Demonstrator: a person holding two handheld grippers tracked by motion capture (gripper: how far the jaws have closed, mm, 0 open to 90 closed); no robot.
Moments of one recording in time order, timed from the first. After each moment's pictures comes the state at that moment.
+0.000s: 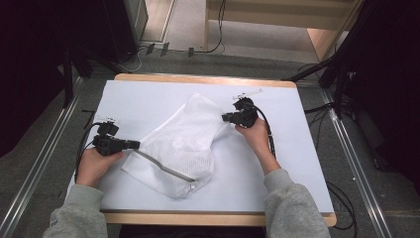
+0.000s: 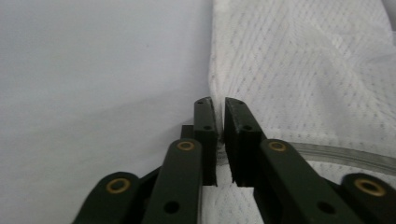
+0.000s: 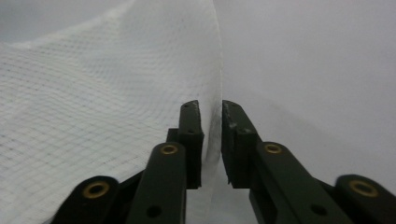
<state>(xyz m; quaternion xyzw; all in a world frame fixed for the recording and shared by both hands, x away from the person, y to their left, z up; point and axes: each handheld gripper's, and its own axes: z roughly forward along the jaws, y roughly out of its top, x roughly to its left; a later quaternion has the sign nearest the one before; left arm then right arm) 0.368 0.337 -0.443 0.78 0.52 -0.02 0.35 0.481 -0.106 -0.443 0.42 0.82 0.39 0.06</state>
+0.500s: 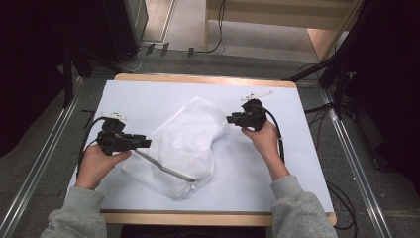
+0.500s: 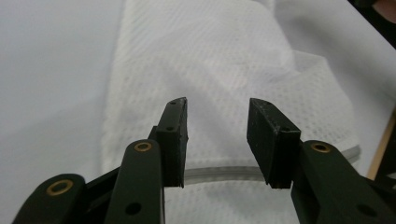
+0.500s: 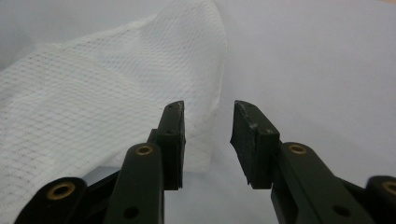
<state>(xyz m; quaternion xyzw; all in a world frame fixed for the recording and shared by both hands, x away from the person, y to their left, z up) 0.347 0.290 -0.390 0.80 0.45 0.00 0.39 0.457 -0.126 -0.423 0.41 0.81 0.41 0.07</state>
